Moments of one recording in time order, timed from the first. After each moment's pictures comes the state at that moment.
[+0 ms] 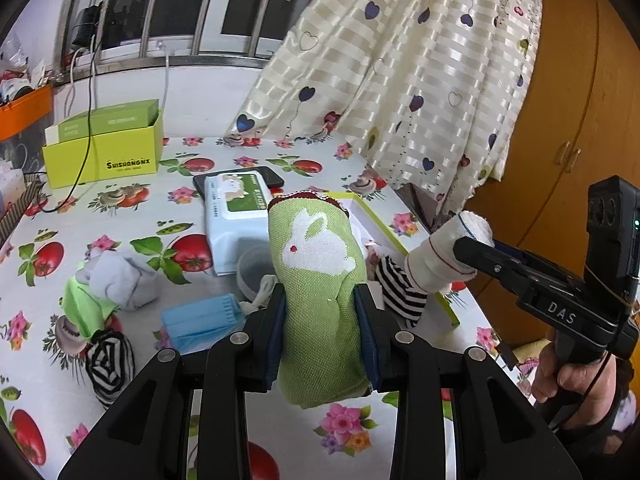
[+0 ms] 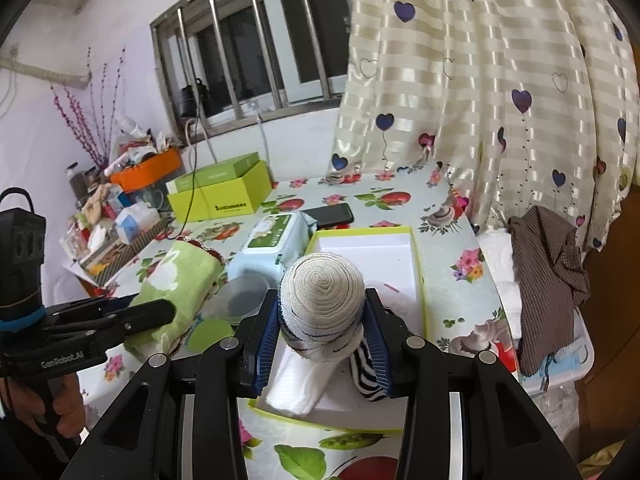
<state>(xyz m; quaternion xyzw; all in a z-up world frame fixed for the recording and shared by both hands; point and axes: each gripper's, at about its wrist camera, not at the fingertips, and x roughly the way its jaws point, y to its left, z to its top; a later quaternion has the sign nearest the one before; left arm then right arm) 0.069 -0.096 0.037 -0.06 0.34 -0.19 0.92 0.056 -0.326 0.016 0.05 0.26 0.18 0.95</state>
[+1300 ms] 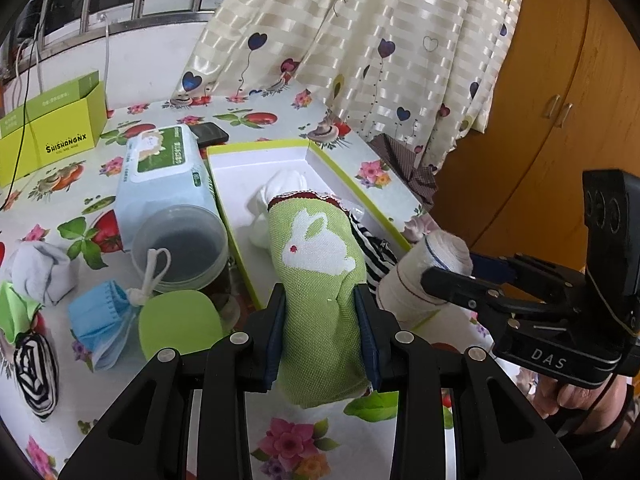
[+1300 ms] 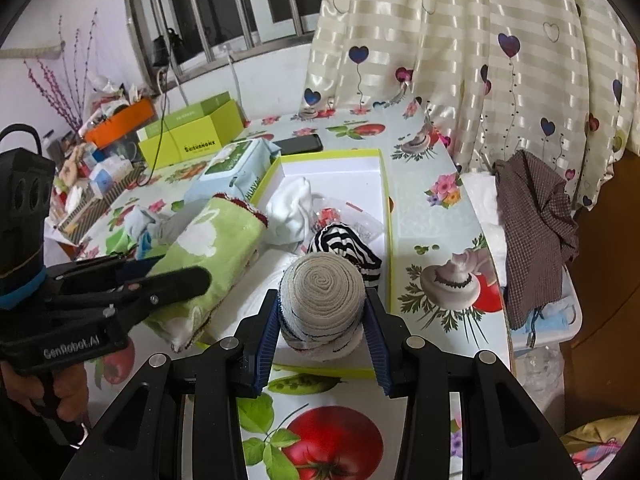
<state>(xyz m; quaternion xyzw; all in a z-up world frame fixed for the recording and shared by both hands) 0.099 -0.166 -0.005 -0.03 0.40 -0.23 0.89 0.066 -0.348 -0.034 0.03 0.35 0.15 0.92</state>
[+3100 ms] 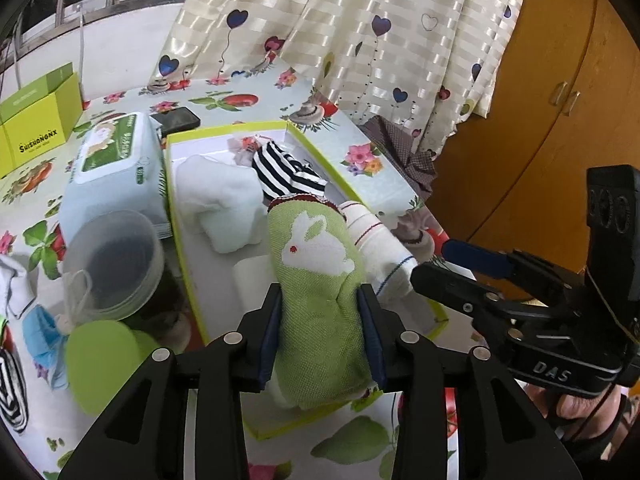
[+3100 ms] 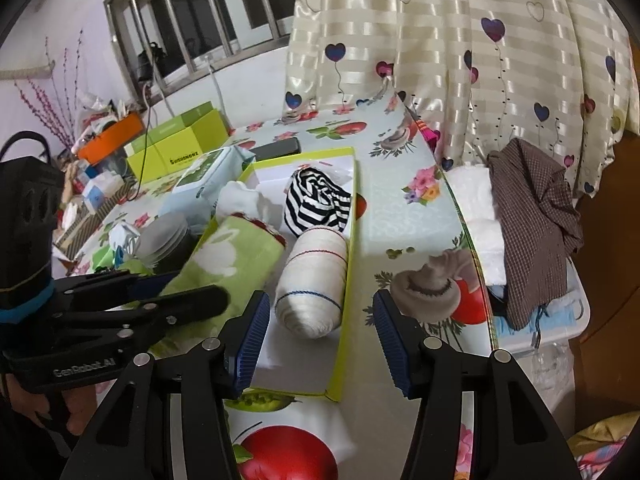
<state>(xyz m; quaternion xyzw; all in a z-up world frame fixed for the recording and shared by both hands) 0.128 -0.207 -0.023 -0.03 0.43 -0.24 0.87 0.083 -0.382 -0.050 0.06 0.35 0.15 0.92</state>
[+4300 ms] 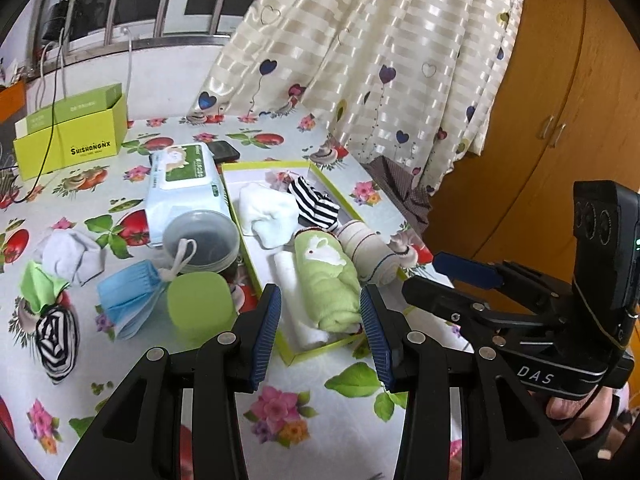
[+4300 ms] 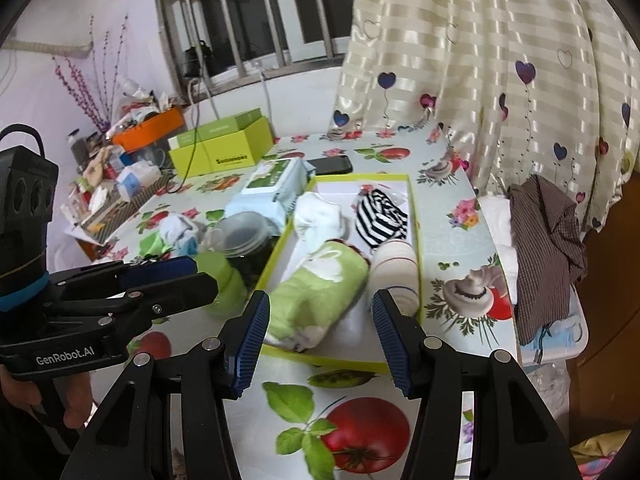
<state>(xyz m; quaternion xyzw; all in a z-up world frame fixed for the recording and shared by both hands) 0.053 -0.148 0.027 -0.06 0.36 -0.22 0.90 0.029 -0.329 -0.009 0.02 0.32 0.19 0.93</state>
